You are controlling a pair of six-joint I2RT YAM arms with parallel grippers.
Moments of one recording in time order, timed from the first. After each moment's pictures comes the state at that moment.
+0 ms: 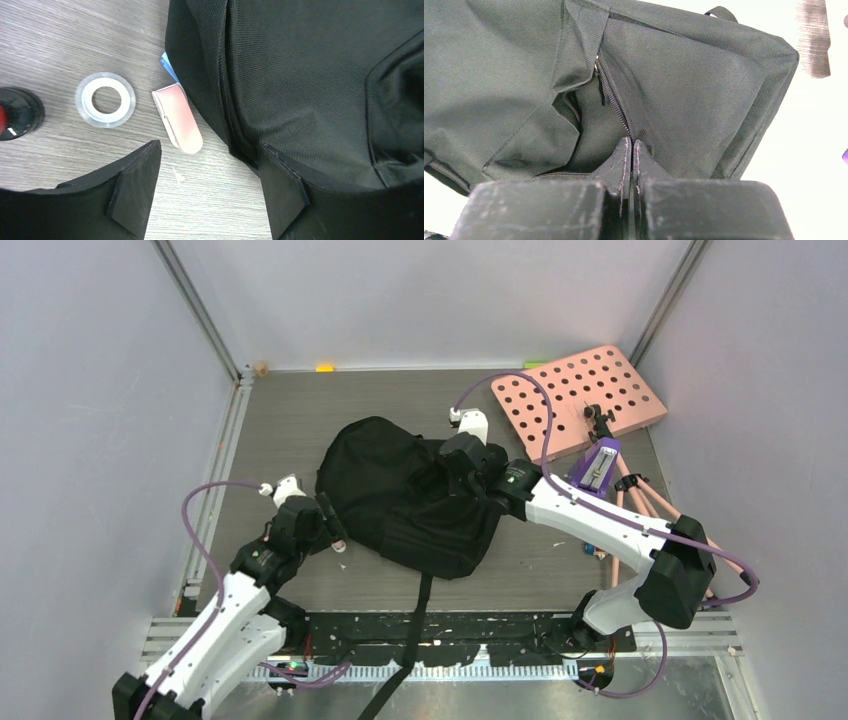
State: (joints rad) left arm -0.44 0.71 0.51 -0.57 -0.27 -0.77; right arm 0.88 1.44 1.20 -0.51 0.47 0.52
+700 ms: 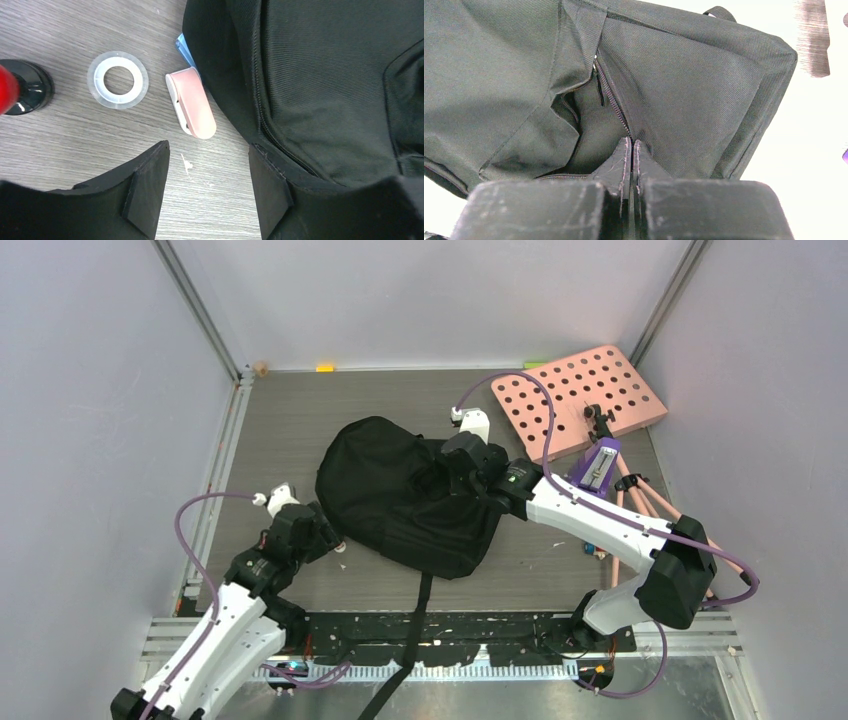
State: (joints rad) left arm -0.43 0.58 0.49 -0.68 -0.28 -0.82; right arm 0.87 1.43 1.19 -0.50 0.46 0.52
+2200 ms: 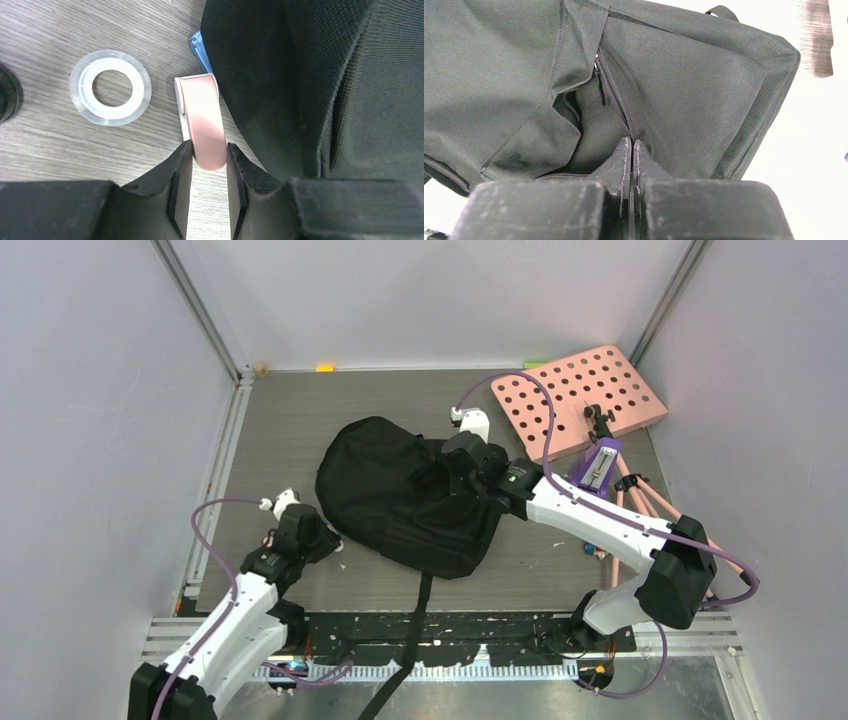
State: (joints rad) left arm -0.34 0.73 0.34 -0.43 -0.19 -0.83; right arm 0.87 1.43 1.19 -0.50 0.45 0.52
